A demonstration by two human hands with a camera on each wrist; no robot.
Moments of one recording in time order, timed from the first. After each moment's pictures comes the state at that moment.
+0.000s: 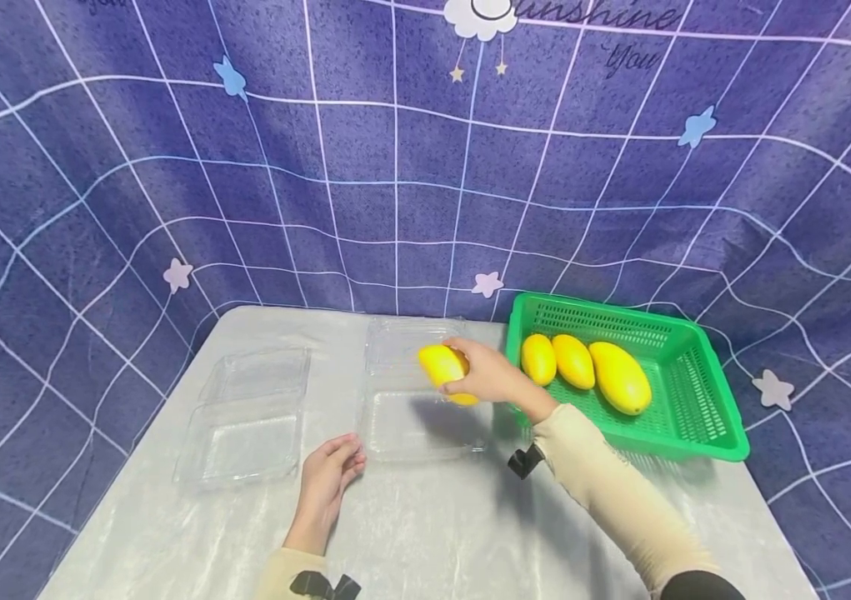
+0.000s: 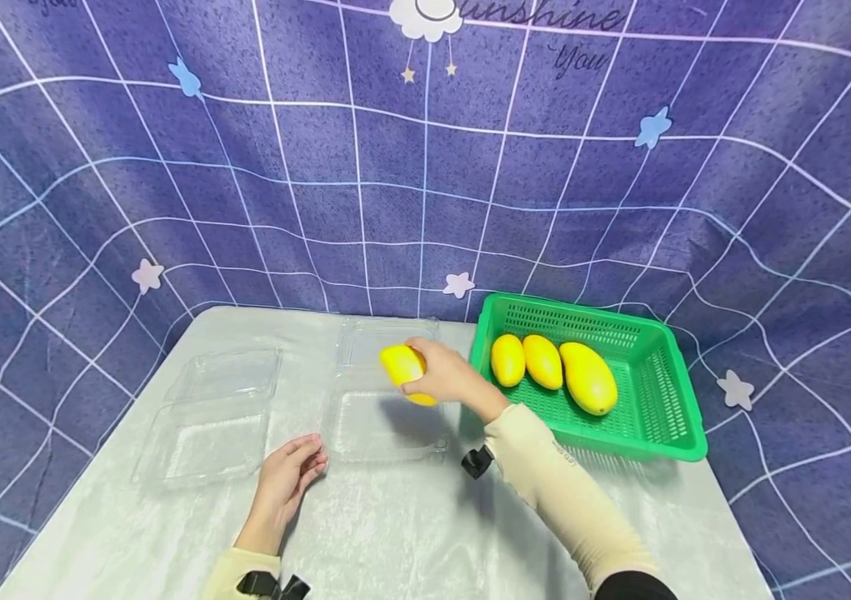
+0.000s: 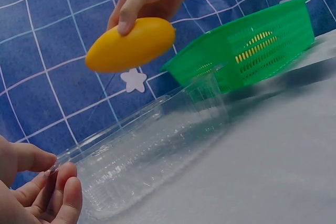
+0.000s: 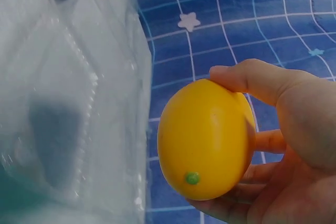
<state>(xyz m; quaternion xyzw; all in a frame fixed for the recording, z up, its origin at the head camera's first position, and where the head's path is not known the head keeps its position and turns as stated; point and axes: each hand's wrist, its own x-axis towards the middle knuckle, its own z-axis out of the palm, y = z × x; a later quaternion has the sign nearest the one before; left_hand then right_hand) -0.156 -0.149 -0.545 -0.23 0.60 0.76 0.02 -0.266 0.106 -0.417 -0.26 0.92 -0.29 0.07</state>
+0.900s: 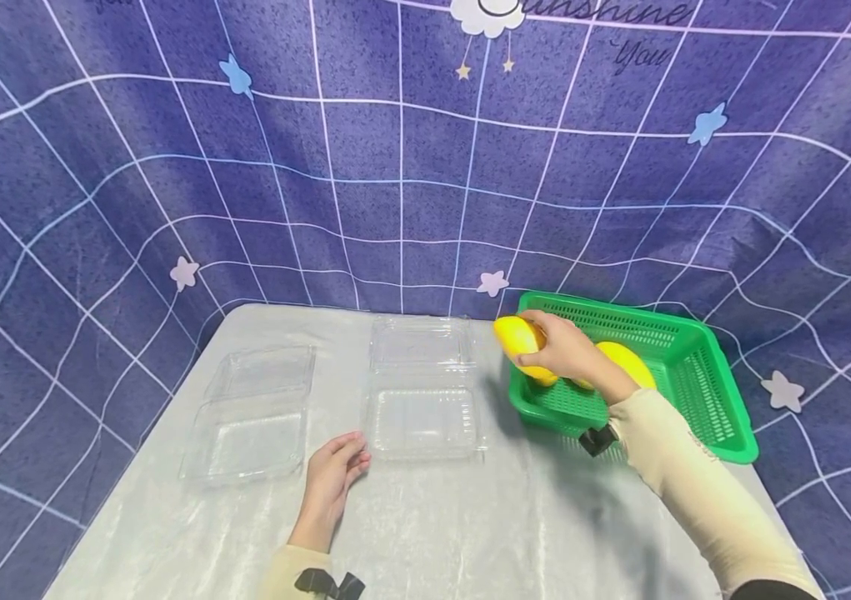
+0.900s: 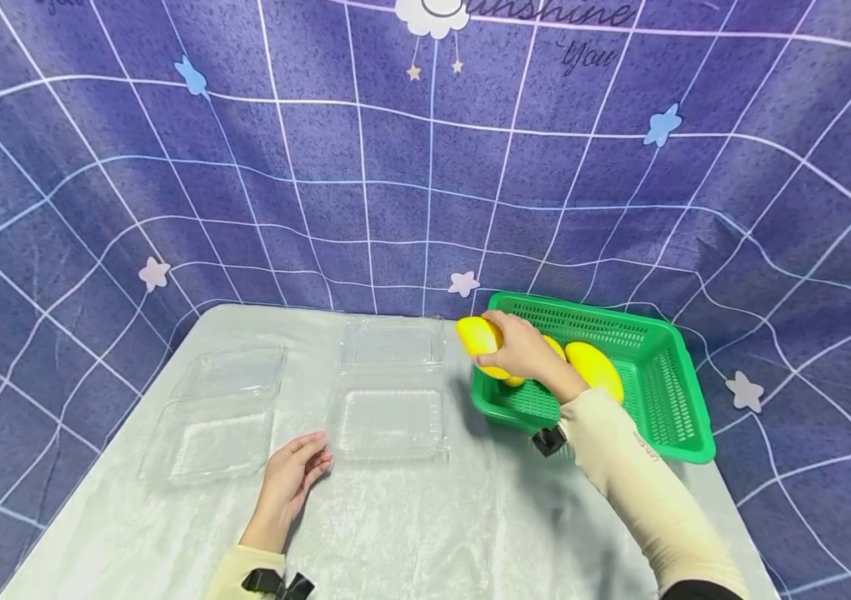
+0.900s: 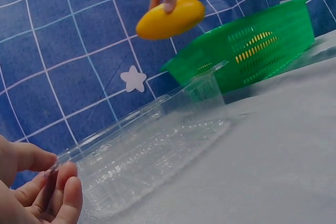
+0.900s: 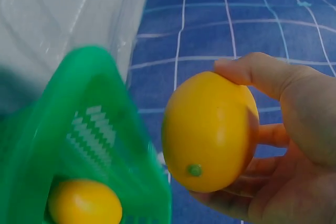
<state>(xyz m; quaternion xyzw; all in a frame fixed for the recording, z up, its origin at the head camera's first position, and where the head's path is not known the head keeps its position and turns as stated) -0.156 -0.151 -0.548 -0.22 0.60 0.77 0.02 -0.282 0.196 -0.391 -0.19 0.95 -0.24 0.03</state>
